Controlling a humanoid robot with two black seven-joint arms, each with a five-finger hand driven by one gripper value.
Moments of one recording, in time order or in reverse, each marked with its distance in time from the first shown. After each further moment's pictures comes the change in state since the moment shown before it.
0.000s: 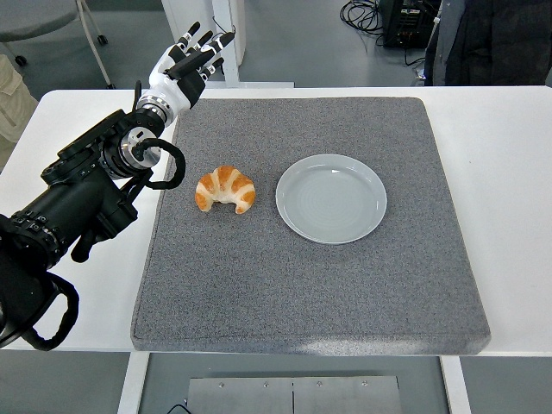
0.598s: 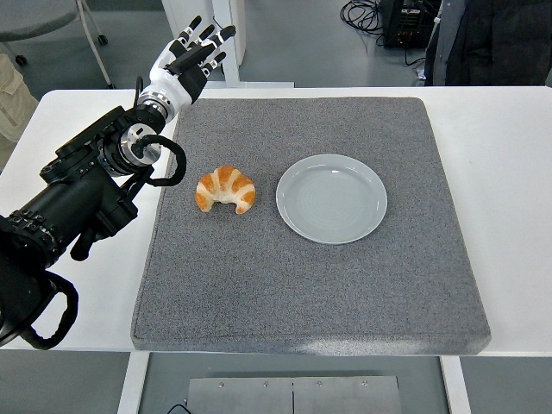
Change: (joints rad) left arm 0.003 0.013 -0.024 -0.056 0.001 -0.003 0.000; right arm 0.000 0.000 0.000 0.000 0.000 0.000 0.000
